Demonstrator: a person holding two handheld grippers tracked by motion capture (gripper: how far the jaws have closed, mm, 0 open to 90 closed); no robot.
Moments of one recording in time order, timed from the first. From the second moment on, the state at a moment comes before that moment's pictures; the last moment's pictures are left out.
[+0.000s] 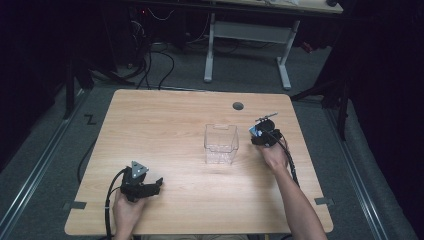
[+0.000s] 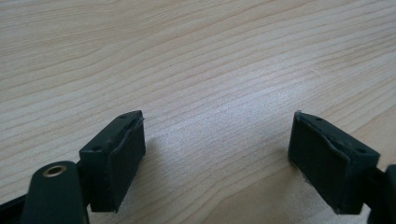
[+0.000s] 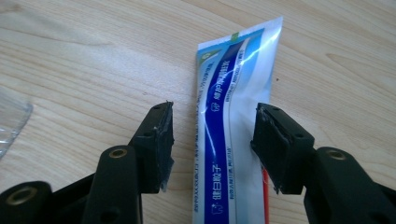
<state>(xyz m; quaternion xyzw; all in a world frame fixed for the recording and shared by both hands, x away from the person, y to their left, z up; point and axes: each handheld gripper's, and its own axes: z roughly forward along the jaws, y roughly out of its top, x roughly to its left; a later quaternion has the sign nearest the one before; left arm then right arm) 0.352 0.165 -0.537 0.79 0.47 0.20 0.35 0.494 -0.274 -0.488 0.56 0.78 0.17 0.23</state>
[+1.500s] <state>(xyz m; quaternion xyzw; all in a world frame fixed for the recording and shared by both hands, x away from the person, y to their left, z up) 0.352 0.165 -0.537 0.79 0.47 0.20 0.35 0.523 -0.287 -0.490 0.60 0.78 0.11 0.15</state>
